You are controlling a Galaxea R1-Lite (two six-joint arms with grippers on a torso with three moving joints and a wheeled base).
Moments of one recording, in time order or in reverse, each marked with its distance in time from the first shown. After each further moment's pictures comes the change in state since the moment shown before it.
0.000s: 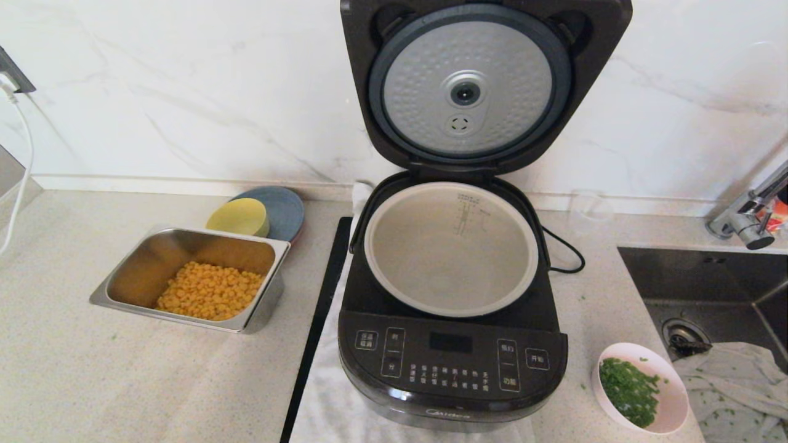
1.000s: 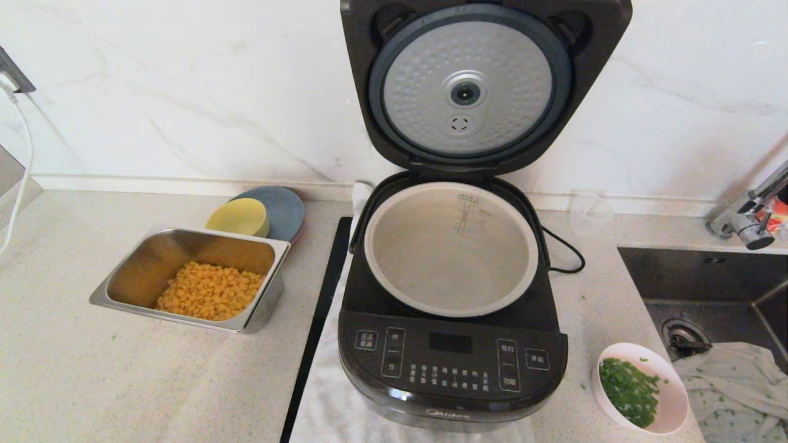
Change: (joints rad) left arm 0.000 0.000 0.000 0.000 0.000 0.000; right arm 0.014 -0.376 0.427 -0.172 0.111 0.110
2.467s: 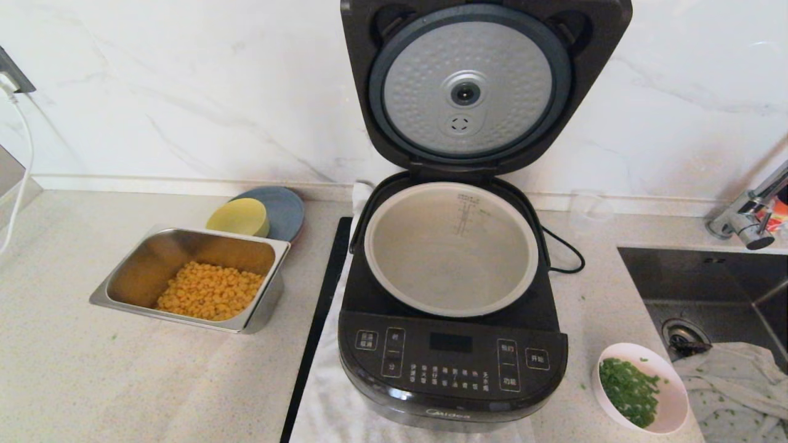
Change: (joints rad) left arm -0.018 0.241 -0.120 -0.183 0.498 -0.099; right arm 0.000 0.000 0.004 -0.006 0.004 0.014
